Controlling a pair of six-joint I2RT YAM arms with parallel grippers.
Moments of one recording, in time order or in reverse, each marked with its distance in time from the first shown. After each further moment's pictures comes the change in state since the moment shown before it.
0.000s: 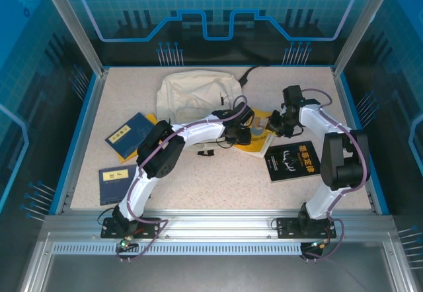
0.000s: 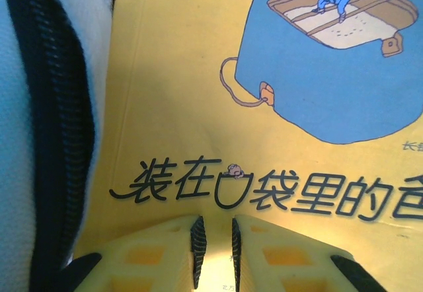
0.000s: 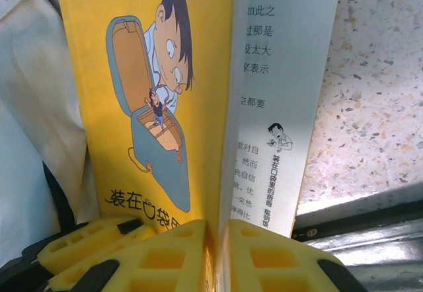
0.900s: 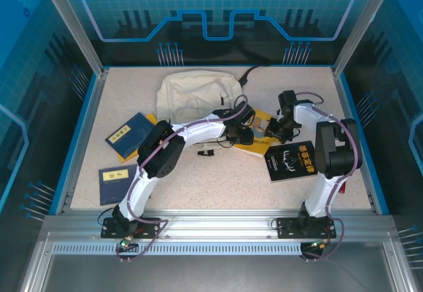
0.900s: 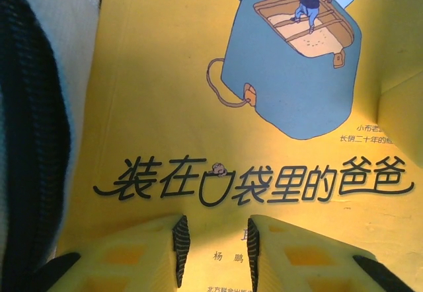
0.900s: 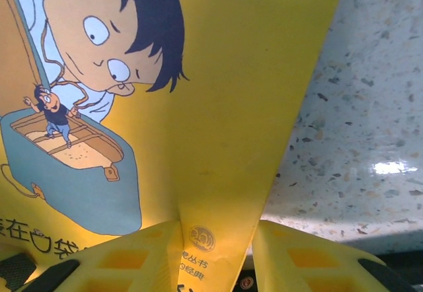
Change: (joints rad) left arm 0.002 0.005 0.026 -0.020 0.014 -0.003; right arm 0.000 0.142 0.030 -0.051 0.076 -0.161
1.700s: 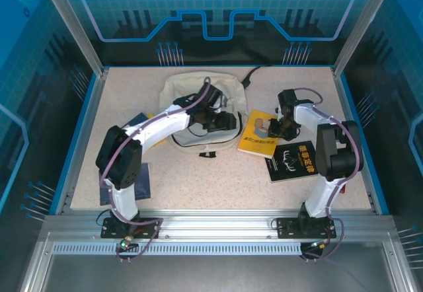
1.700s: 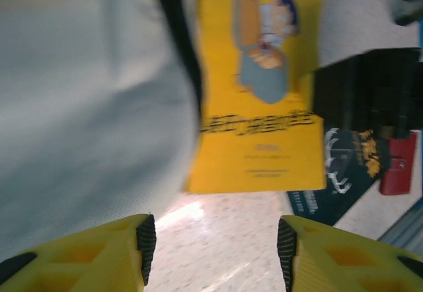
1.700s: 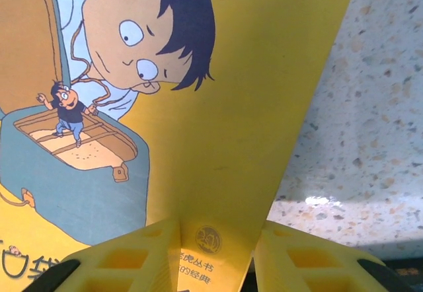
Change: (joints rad) left arm 0.146 -0.360 -0.211 0.003 0.197 0.024; right arm 0.012 -0.031 -0.005 0.003 0.113 -0.208
